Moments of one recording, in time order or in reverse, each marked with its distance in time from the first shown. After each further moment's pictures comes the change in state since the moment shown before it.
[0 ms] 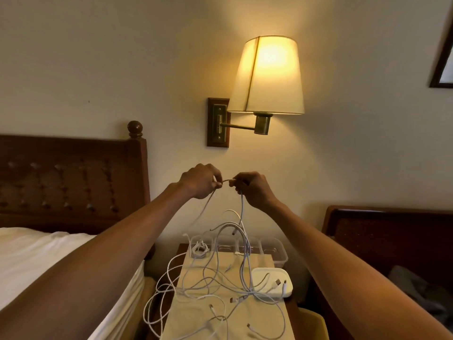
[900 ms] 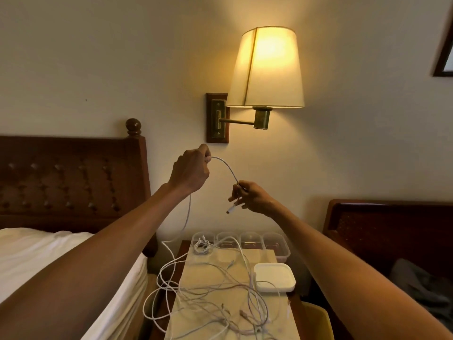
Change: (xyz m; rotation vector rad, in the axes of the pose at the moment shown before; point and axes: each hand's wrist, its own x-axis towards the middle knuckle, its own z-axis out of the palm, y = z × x) left_hand 0.003 -0.015 0.000 -0.111 0.511 0.060; right_hand -0.009 0.016 0.011 0.320 -0.270 0.308
